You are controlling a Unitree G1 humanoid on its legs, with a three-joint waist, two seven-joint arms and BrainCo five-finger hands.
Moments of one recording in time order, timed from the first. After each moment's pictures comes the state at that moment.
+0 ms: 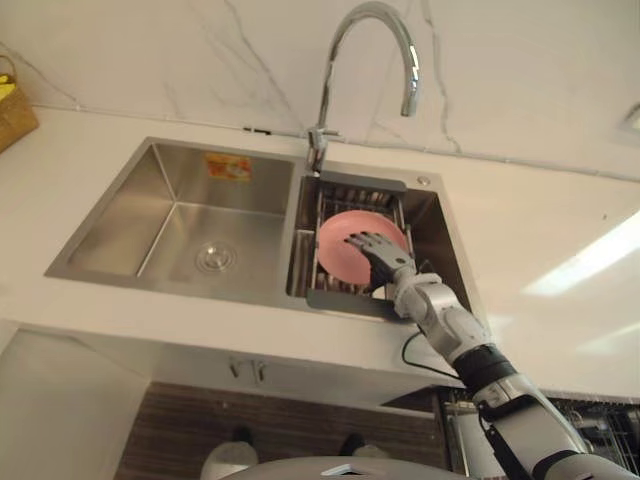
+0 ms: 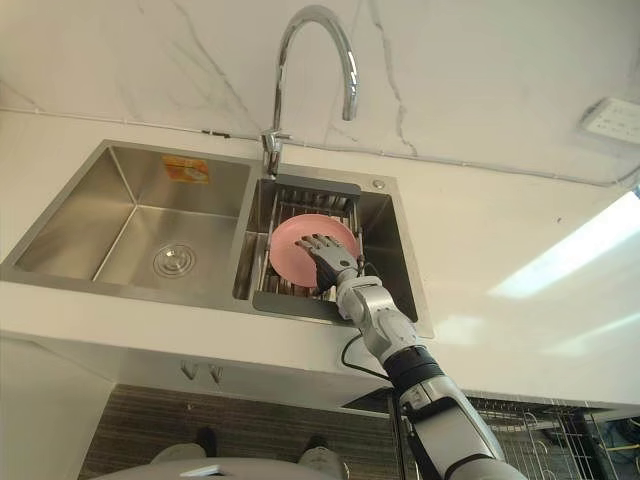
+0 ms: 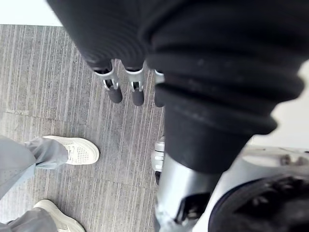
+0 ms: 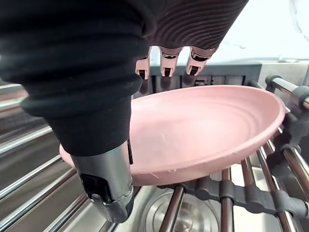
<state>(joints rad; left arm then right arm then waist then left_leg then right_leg) 0.23 0.15 0.11 0.97 0.07 0.39 -0.14 -0.44 -0.42 0.36 0.42 -0.95 -0.06 0.05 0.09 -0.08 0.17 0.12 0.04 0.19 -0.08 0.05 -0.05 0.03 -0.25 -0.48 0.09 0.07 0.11</state>
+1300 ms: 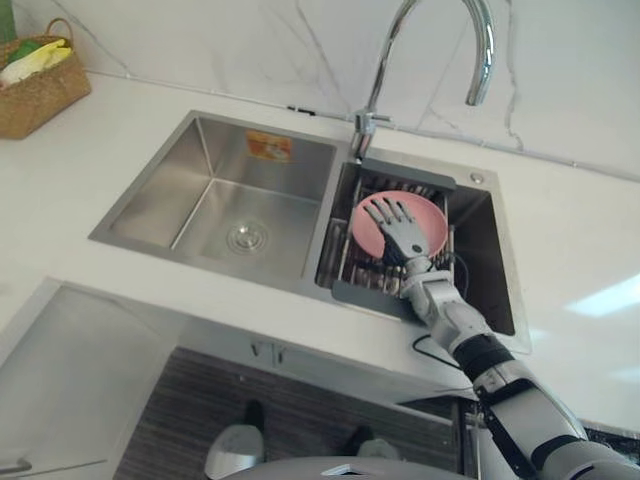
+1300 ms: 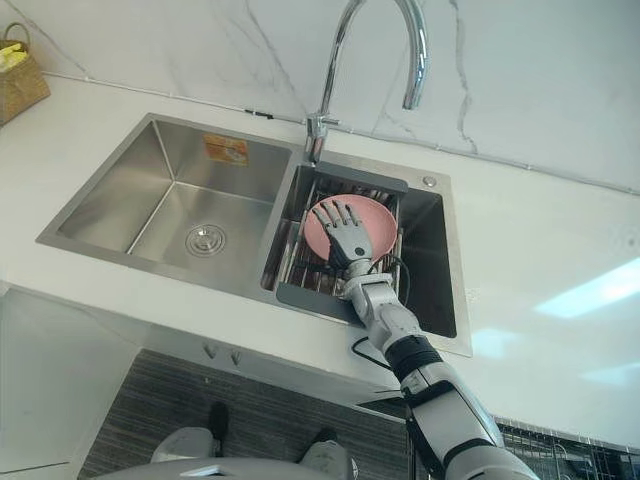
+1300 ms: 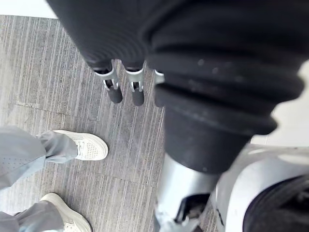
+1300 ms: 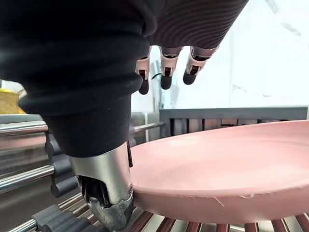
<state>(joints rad) 0.23 0.16 0.04 0.95 0.08 0.35 -0.16 -0.50 -0.44 0.38 0.57 -0.94 -0.04 -0.43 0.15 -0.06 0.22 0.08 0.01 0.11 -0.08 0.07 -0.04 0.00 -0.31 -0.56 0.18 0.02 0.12</state>
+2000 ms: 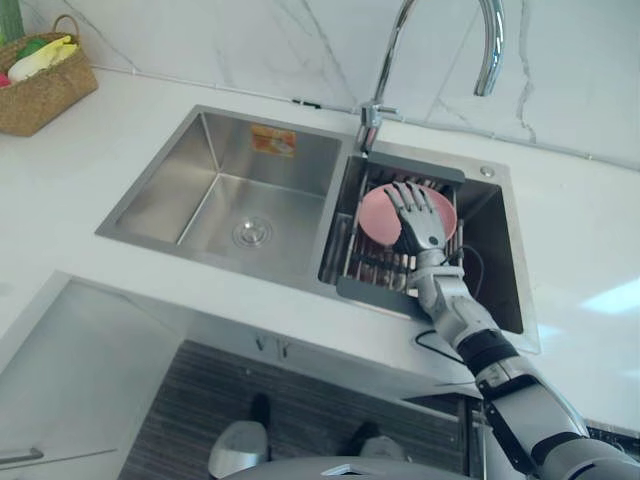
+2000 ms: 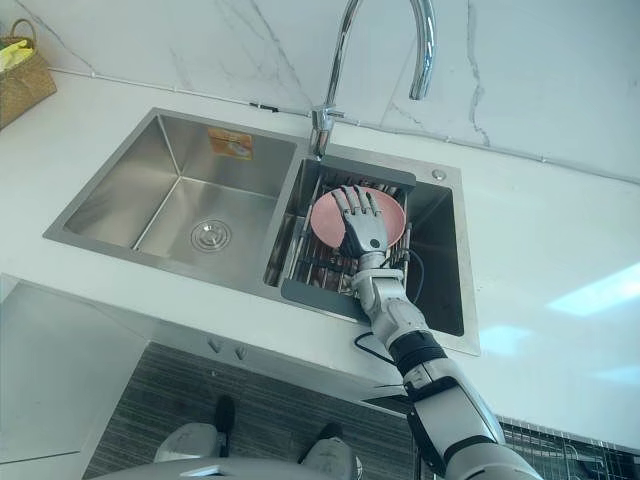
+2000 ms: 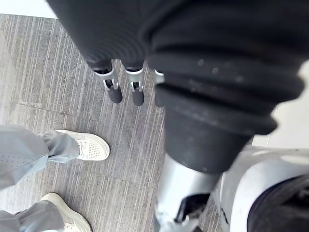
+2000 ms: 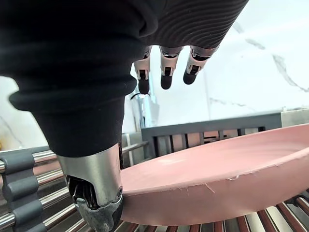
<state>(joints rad) 0.24 0.15 0.04 0.95 0.08 0.32 -0.16 -0.51 -0.44 0.33 0.57 -0.83 -0.01 -0.52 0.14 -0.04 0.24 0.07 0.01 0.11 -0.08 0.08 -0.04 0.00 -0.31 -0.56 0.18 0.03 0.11</state>
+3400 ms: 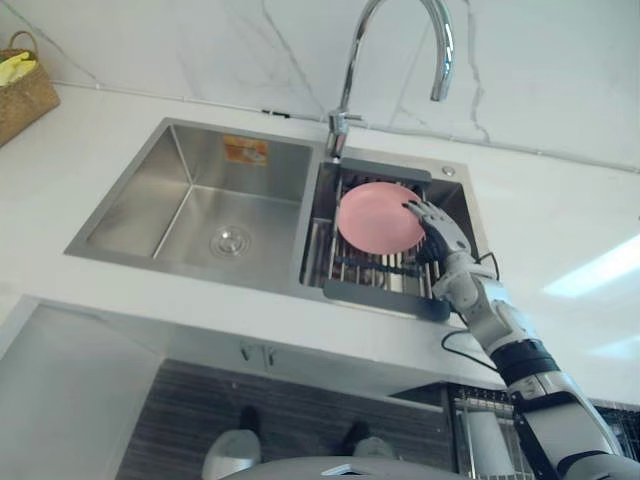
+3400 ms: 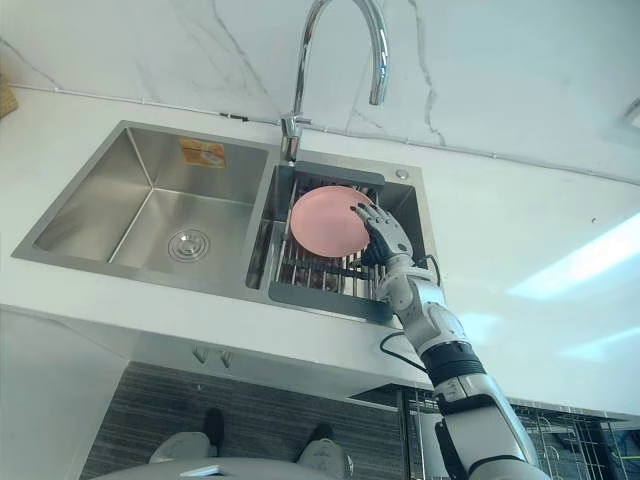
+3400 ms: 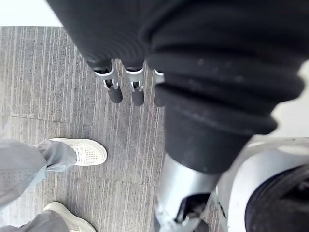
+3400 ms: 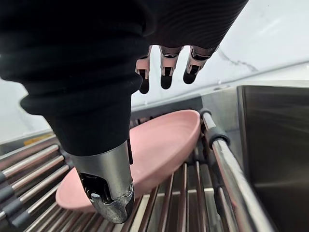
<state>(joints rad) 0.26 0.17 0.04 0.95 0.08 0.32 -0.17 -0.41 -0.57 0.19 0.45 -0.66 -0.13 -0.10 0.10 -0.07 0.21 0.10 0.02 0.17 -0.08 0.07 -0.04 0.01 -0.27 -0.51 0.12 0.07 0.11</state>
